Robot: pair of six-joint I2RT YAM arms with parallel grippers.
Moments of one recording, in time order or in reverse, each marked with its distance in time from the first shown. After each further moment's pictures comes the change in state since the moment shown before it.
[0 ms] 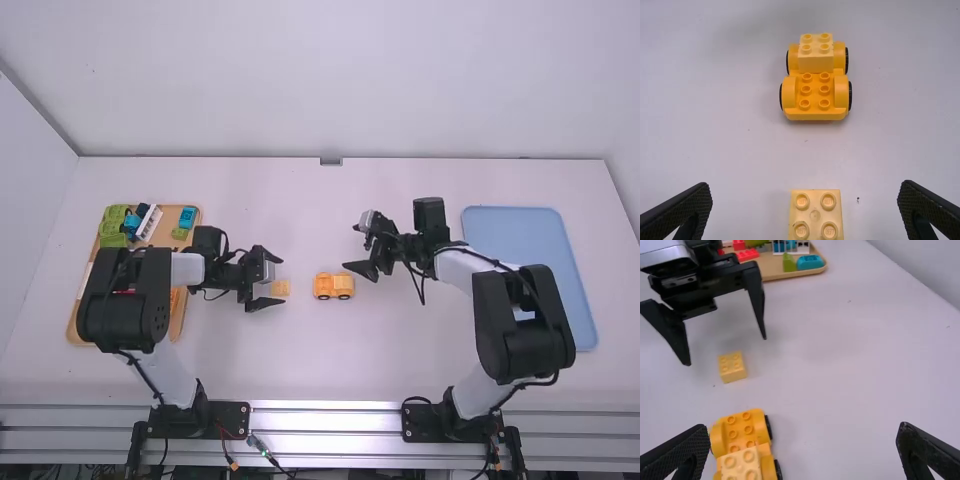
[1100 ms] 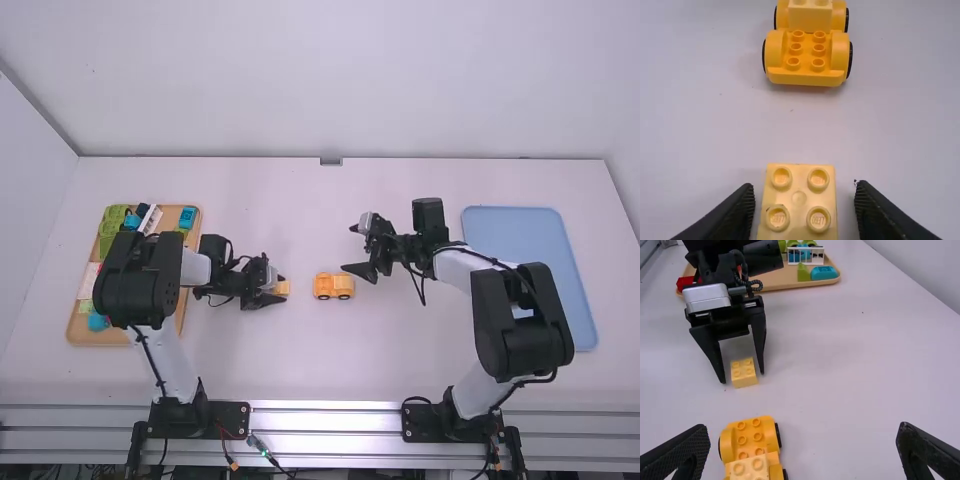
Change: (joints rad) left arm -0.002 0.156 0.006 0.080 -0.004 -0.017; right arm 0.000 0.003 0.000 0.008 -0.045 -0.021
